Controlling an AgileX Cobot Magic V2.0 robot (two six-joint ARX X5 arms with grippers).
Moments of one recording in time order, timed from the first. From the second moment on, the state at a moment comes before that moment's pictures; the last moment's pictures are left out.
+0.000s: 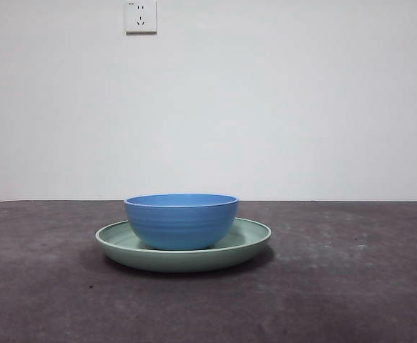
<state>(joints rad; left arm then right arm) -0.04 0.01 0.03 -0.18 0.05 0.06 0.08 0.34 0.67 -0.57 -0.36 -0.05</state>
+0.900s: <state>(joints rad) -0.04 0.01 0.03 -0.18 0.05 0.06 0.02 0.01 0.02 -0.16 -0.18 -0.02</state>
